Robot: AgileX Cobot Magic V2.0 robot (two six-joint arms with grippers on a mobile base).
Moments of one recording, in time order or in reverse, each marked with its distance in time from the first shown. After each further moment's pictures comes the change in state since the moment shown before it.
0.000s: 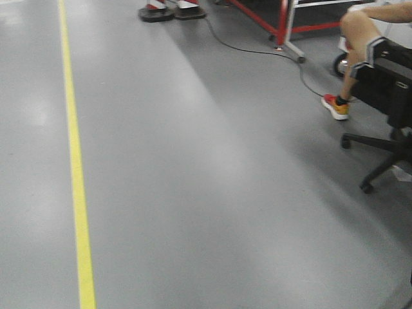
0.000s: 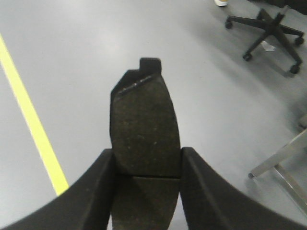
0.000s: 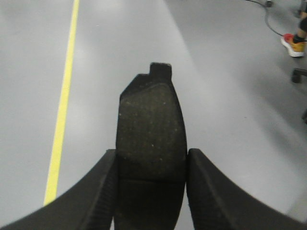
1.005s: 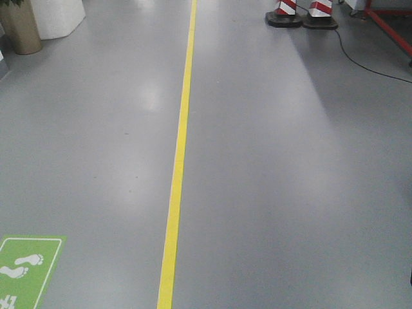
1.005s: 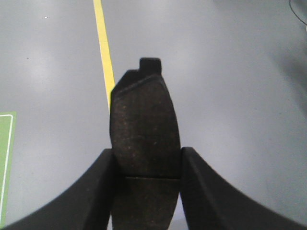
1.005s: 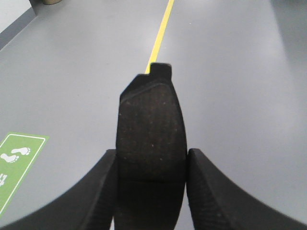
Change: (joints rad) left arm 0.000 -0.001 0.000 0.000 0.005 0.000; right arm 0.000 0.000 0.000 0.000 0.000 0.000
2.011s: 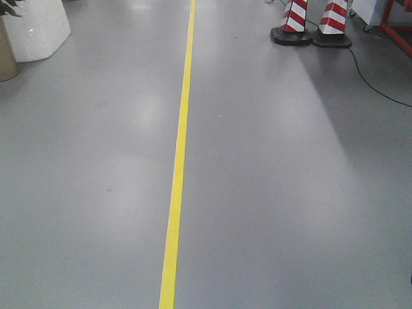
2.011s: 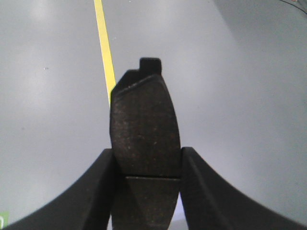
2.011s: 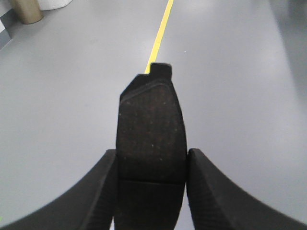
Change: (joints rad) left arm 0.001 -0.003 0.000 0.000 0.000 0.000; right arm 0.000 0.000 0.000 0.000 0.000 0.000
